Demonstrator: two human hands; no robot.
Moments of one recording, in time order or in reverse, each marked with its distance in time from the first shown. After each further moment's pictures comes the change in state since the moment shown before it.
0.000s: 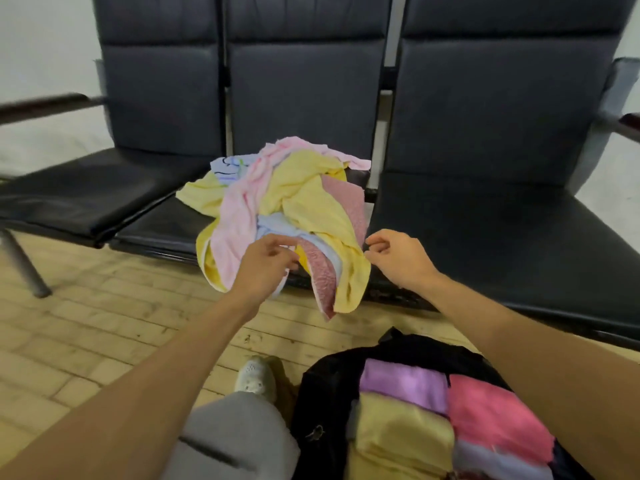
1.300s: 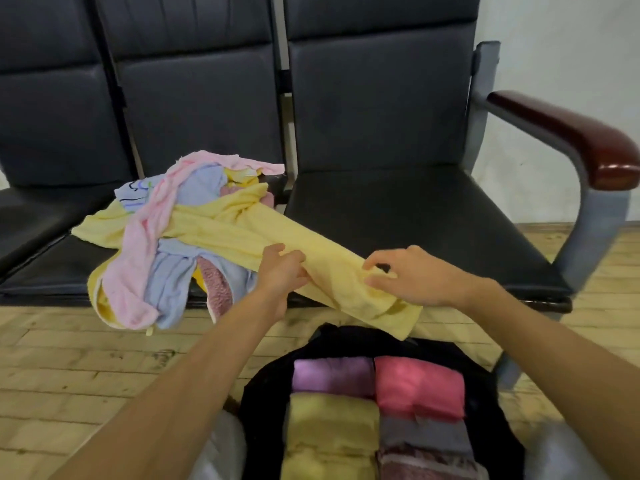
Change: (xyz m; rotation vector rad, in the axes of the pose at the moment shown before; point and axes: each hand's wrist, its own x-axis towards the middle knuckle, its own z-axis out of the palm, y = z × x) left_hand -0.007 0.057 0.182 -0.281 -0.110 -0.287; right_hand -0.079 0.096 -0.143 -0.332 -0.257 -0.019
